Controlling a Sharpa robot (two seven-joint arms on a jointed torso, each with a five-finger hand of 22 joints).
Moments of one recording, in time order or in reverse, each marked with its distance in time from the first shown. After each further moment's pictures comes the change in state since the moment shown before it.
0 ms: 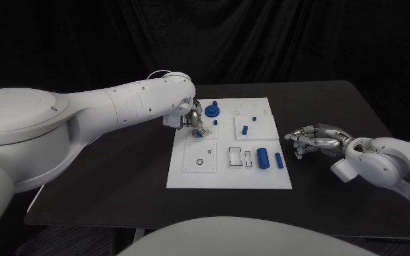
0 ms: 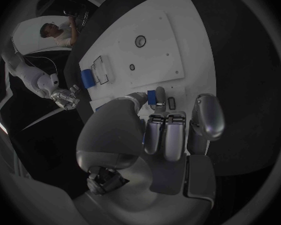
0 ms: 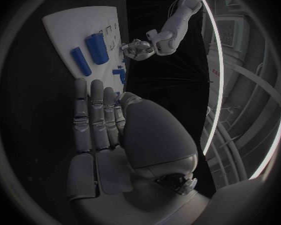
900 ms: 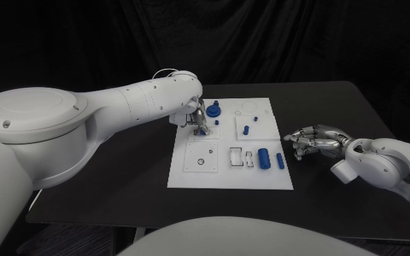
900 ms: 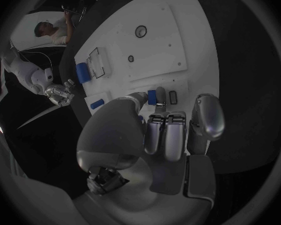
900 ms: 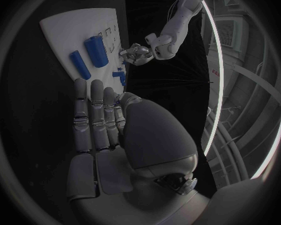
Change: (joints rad) left arm -0.008 0.071 0.000 -0.096 0.005 -0.005 -0.030; left_hand 0.015 0.001 -0.007 -0.004 -0.047 -0.003 0.004 -0.004 -0.007 0.000 0.000 0.000 0.000 0.000 0.000 0.000 0.000 0.000 0.000 0.000 0.000 0.000; right arm 0.000 0.007 0.000 0.002 0.000 0.007 -0.006; right_hand 0.000 0.000 0.003 -0.003 0.000 0.000 0.000 0.004 -0.001 0.000 0.000 0.000 -0.001 0.000 0.000 0.000 -0.002 0.000 0.000 0.000 0.000 0.001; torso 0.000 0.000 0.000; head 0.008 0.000
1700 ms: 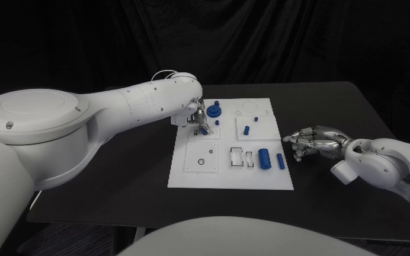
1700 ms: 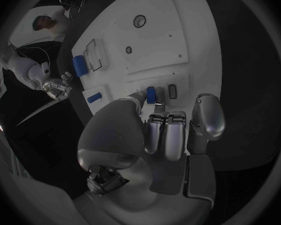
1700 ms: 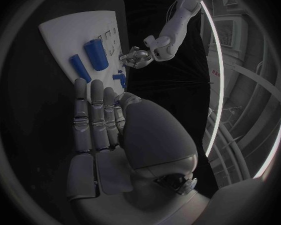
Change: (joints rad) left arm -0.010 -0.001 0.000 -0.004 0.001 -0.077 -0.001; left_hand -0.067 0.010 -0.105 0.016 -0.165 -0.018 0.018 -0.062 -0.042 0.000 0.029 0.000 0.000 0.000 0.022 0.000 0.000 0.000 -0.009 0.017 -0.009 0.000; right arm 0.000 0.006 0.000 -0.004 0.000 0.021 -0.011; right_hand 0.004 0.004 0.006 0.000 0.000 -0.007 0.000 0.000 -0.001 0.000 0.000 0.004 -0.001 0.000 0.000 0.004 -0.001 0.000 0.000 0.000 0.000 0.001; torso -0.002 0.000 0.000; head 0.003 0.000
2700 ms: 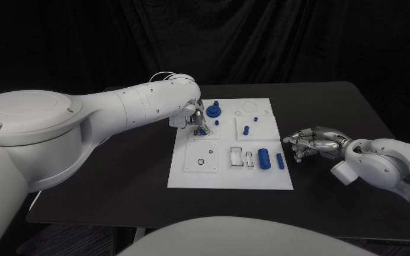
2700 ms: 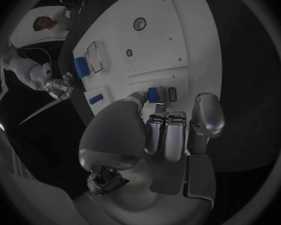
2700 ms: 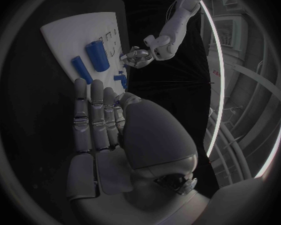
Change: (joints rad) left arm -0.003 -0.031 0.003 0.048 0.001 -0.017 0.003; left_hand 0.095 0.039 -0.028 -0.036 0.315 0.026 0.007 -0.069 -0.041 -0.002 0.009 0.000 0.000 0.003 0.011 0.000 0.000 0.016 -0.010 0.010 -0.011 0.000; right arm -0.002 -0.004 0.000 0.001 0.000 0.009 -0.008; right_hand 0.000 0.000 0.000 0.000 0.000 0.000 0.000 0.000 0.000 -0.004 0.004 0.000 -0.001 0.000 0.000 0.000 -0.001 0.000 0.000 0.000 0.000 0.001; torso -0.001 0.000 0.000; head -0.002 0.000
